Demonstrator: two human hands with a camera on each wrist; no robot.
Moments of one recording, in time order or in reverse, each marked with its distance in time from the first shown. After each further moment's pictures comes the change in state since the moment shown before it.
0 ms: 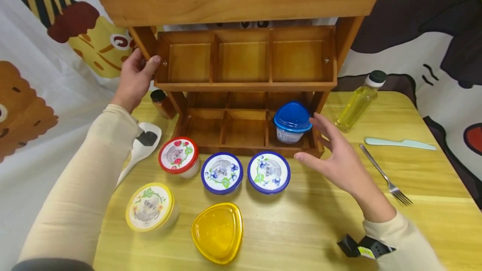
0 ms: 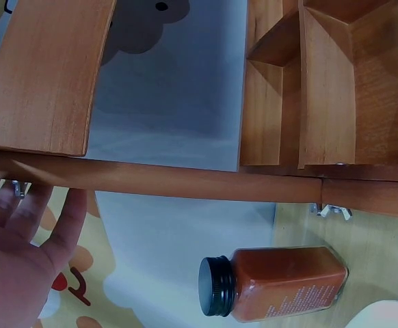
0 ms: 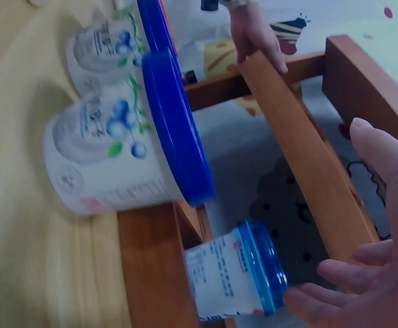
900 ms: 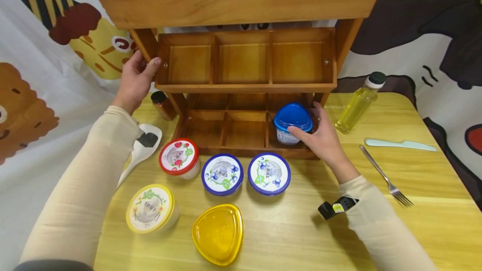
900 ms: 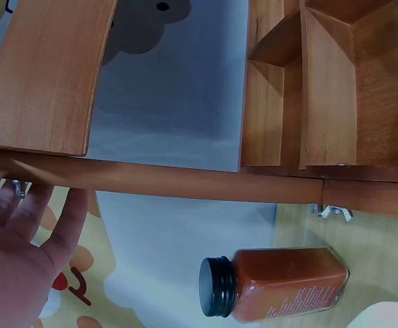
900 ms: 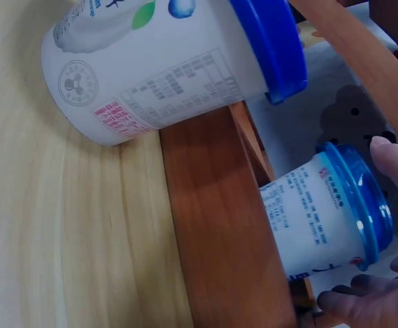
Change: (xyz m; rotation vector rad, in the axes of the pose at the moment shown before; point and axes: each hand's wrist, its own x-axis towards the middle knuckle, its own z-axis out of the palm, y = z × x) left_hand -0.001 0.000 -0.002 0.026 -0.006 -0.009; right_hand 0.065 0.045 0.022 0.084 0.064 0.165
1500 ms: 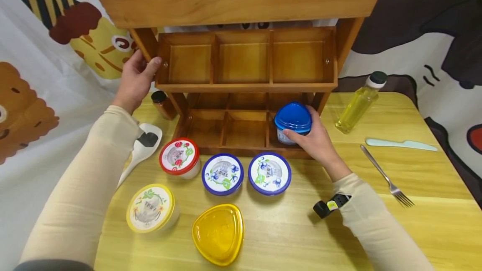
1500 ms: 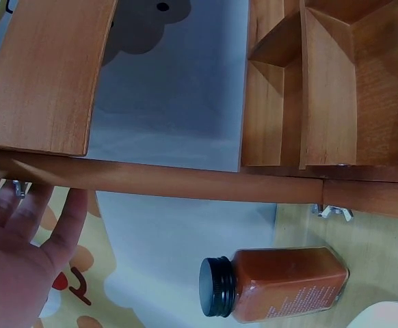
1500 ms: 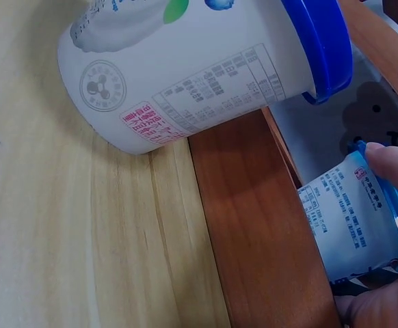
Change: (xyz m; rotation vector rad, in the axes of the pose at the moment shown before) left_hand 0.000 -0.002 0.001 -0.020 0.009 0.021; right_hand 0.009 0.010 0.015 -0.028 -0.028 0.009
